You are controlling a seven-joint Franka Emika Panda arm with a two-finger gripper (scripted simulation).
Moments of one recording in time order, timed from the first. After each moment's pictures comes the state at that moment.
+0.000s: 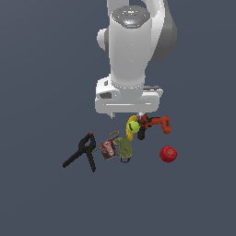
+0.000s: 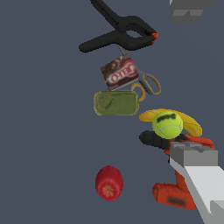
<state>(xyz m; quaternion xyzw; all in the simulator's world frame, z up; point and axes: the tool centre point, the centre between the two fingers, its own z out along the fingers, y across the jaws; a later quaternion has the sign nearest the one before) 0.025 0.029 0.268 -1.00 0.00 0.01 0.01</state>
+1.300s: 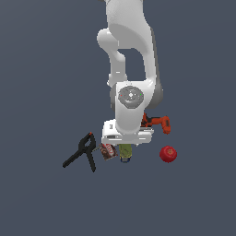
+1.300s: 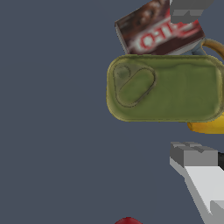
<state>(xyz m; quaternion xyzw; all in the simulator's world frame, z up) 0.060 0.034 0.109 -1.00 -0.01 0.00 0.00</state>
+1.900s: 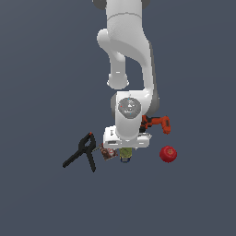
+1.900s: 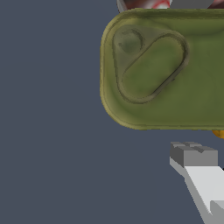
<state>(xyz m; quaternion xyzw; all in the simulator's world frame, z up) 0.059 0.034 0.067 -1.00 -0.01 0.00 0.00</state>
